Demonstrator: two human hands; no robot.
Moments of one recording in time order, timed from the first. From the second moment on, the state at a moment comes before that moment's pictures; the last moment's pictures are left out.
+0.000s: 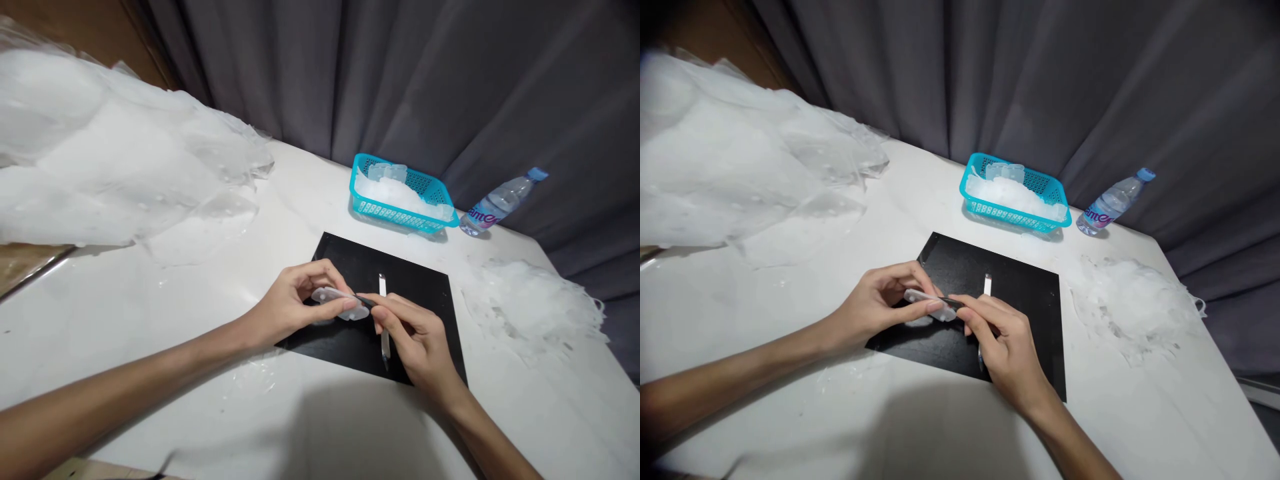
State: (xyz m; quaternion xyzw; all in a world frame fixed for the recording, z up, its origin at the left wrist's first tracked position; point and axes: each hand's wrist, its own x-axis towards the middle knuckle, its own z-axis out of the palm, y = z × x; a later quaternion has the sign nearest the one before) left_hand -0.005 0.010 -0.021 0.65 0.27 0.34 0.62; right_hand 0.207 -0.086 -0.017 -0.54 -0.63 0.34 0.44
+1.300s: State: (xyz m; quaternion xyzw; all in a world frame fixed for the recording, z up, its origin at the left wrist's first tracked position) left_hand -0.006 0.010 -0.020 0.66 0.22 0.35 0.62; right_hand 0.219 -0.084 -0.015 -0.52 -0.68 0.32 0.41
